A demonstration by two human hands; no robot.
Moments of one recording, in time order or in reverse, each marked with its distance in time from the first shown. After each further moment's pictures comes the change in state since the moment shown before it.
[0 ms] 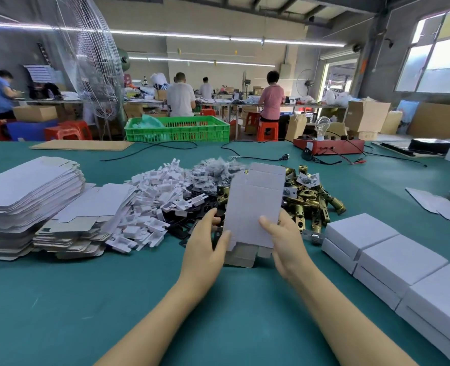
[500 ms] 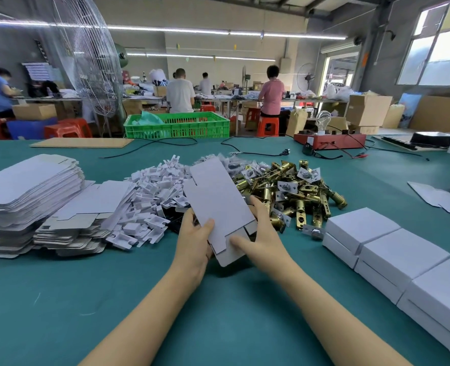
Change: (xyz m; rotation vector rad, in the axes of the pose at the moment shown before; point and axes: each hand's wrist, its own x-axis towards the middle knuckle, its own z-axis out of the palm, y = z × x) left_hand 0.012 0.007 -0.004 -0.788 0.085 -0.417; right_hand -0.015 0.007 0.014 -0.567 -0.257 -0.133
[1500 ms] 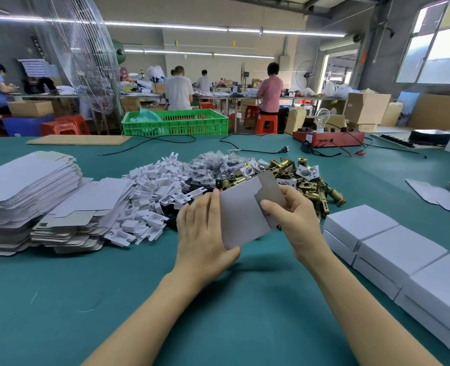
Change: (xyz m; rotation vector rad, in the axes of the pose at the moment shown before) left_hand -0.006 -0.007 -0.005 1.395 0.039 0.963; right_hand 0.005 -0.019 -0.045 0.358 0.222 -0.080
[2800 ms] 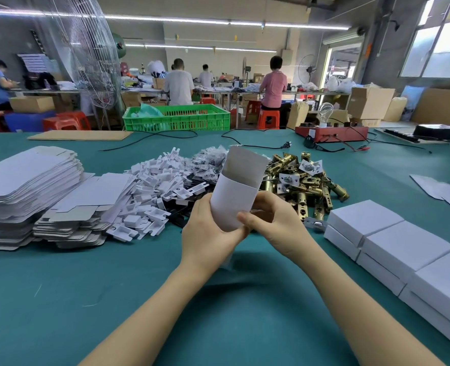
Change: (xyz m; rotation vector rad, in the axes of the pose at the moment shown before) left_hand 0.008 0.018 -0.011 -0.526 -0.087 -0.543; right_hand -0.008 0.011 0.017 -0.120 -0.249 0.002
